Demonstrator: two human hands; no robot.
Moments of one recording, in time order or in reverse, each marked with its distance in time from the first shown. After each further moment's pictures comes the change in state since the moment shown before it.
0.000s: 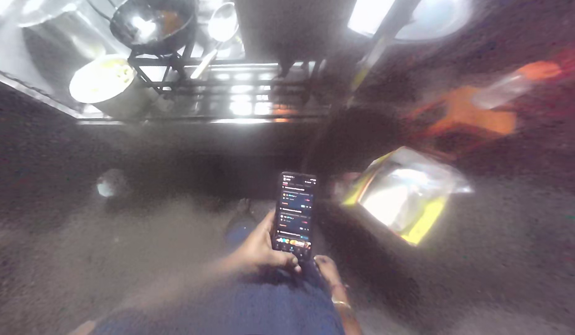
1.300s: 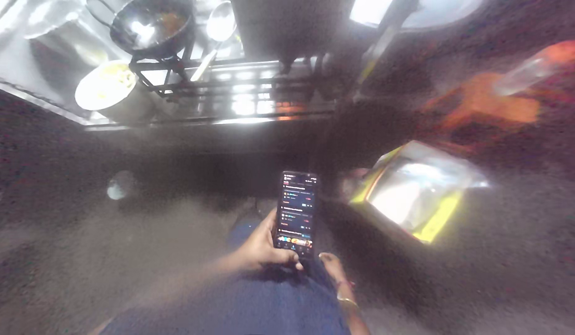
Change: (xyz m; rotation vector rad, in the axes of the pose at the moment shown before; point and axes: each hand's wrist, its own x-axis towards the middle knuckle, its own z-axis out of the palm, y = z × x) left_hand 0.002 0.002 -0.012 -0.061 -0.007 -0.032; right_hand 0.005 -0.004 0.011 -0.021 0.012 -0.010
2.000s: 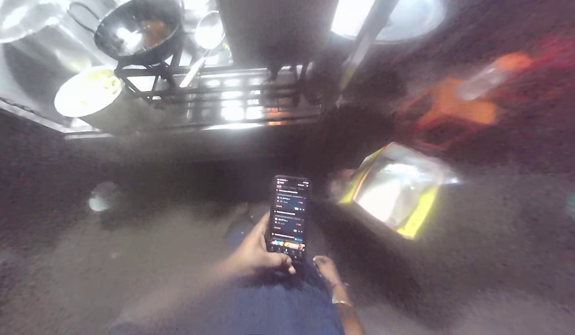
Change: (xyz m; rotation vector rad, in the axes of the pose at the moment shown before) left_hand -0.001 0.003 0.004 0.018 -0.005 -0.031; right_hand 0.003 0.009 -0.003 0.030 -0.013 0.036
